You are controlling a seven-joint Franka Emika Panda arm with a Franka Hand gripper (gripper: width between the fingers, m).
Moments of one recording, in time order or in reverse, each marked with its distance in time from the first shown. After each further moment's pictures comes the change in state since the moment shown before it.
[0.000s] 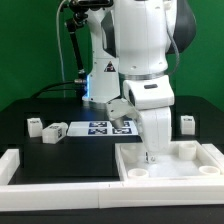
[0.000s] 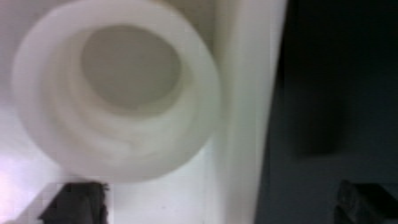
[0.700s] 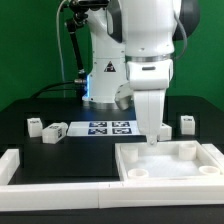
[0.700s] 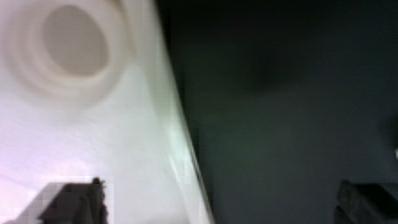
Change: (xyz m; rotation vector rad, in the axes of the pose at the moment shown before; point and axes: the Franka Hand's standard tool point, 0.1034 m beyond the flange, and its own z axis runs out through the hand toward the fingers) arm 0.028 -0.013 -0.037 -0.037 -0.018 0.352
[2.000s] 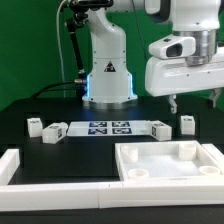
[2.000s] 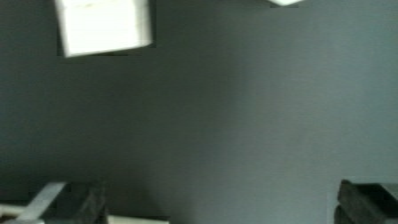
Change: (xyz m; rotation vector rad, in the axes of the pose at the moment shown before) arm 0.073 -0.083 -0.013 0.012 -0.020 1.192
